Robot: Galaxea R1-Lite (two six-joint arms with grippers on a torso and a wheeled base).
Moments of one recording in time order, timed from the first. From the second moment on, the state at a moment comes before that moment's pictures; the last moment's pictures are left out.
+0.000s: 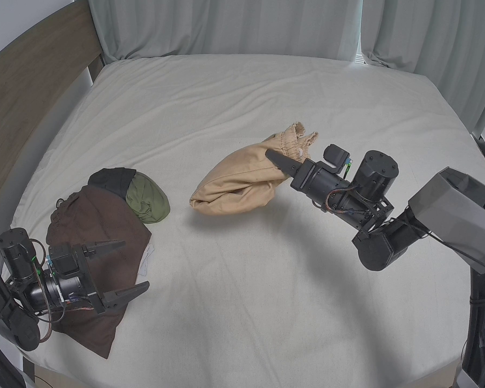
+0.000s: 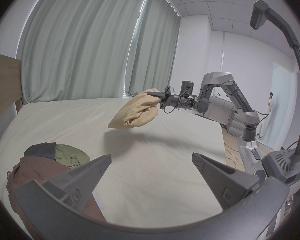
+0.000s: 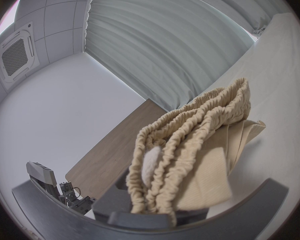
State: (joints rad) left arm 0.01 1.84 -0.11 -1.54 -0.91 0.23; right arm 0.46 2.30 -1.18 -1.40 0.42 0.69
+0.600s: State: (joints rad) left arm 0.01 1.85 -0.10 -1.54 -0.91 0.23; right arm 0.43 2.44 -1.36 -1.32 0.43 0.69
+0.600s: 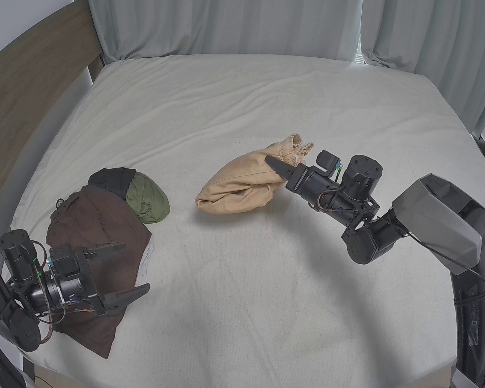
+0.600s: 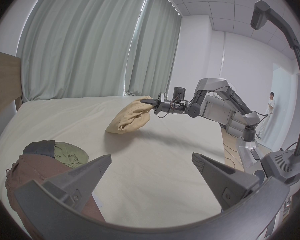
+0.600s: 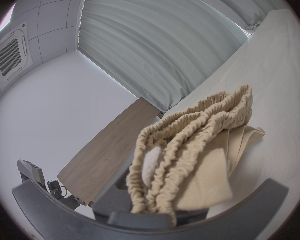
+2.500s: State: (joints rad) left arm 0.01 1.87 -0.09 -1.54 -0.91 0.23; right arm 0.37 2.66 -2.00 -0.90 0.43 0.69
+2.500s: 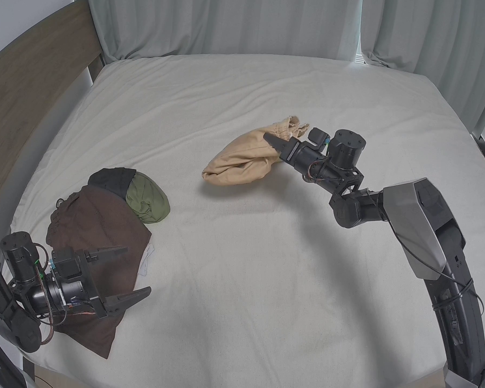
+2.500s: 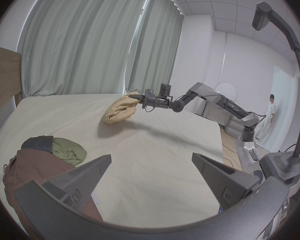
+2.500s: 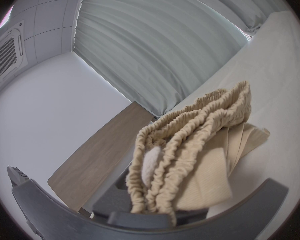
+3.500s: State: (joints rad) left arm 0.01 1.86 -0.11 -1.54 -0.91 0.22; right arm 0.35 2.67 -1.44 -1.24 0.38 0.60
